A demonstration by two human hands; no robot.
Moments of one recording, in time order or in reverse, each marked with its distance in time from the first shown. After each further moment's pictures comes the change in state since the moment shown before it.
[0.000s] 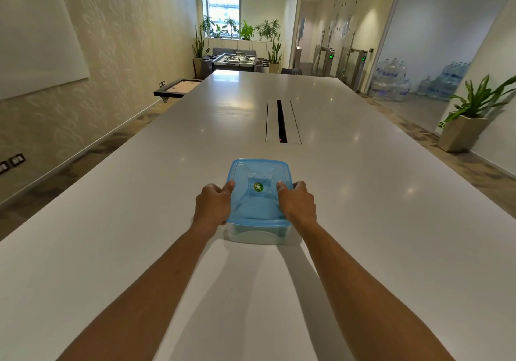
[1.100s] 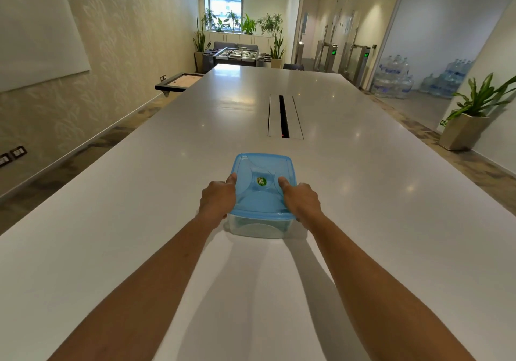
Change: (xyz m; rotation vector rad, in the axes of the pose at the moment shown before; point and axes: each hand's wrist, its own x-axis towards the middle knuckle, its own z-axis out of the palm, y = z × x) left_hand 0.004 0.001 0.002 0.070 -0.088 -0.095; right_hand 0.004 0.005 -0.005 -0.058 -0.086 0.044
